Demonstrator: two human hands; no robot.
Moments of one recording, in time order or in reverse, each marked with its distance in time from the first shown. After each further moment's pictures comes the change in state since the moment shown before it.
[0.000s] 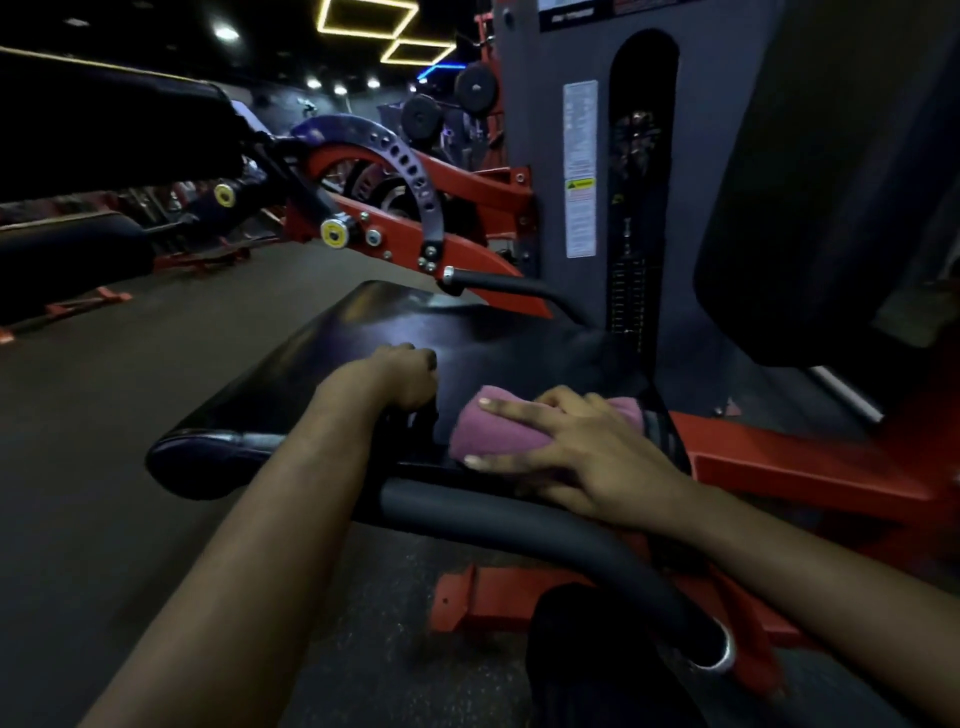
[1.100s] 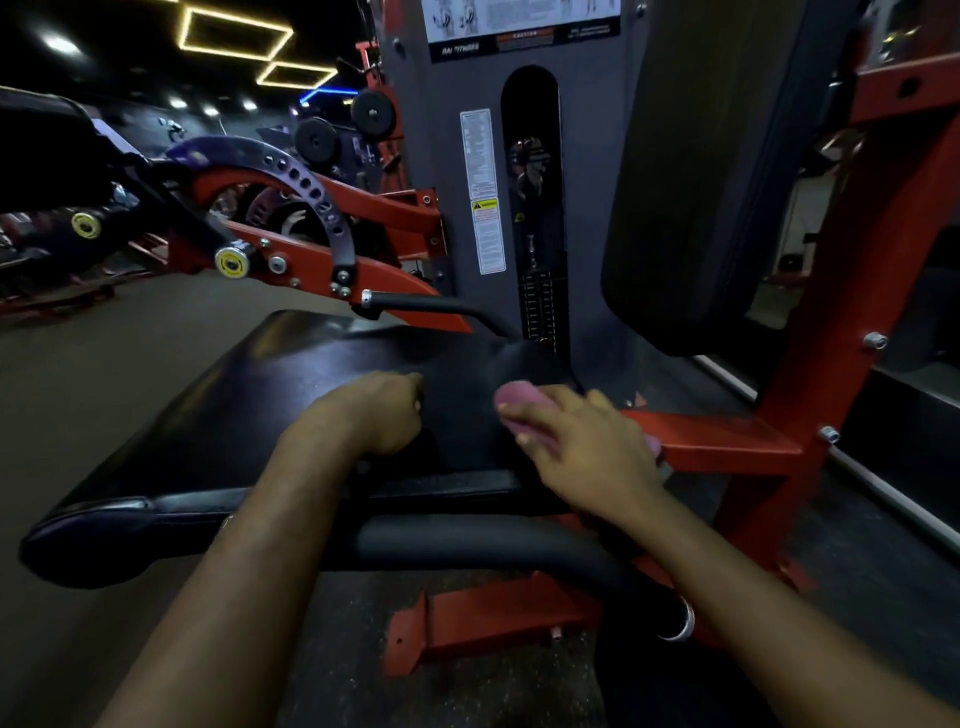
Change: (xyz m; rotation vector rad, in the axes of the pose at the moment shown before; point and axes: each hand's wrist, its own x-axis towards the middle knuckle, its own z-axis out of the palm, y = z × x) left_hand -0.029 0.032 -0.005 -0.045 0.063 0.275; right_hand -0.016 -0.014 -0.004 -0.065 0.047 0.814
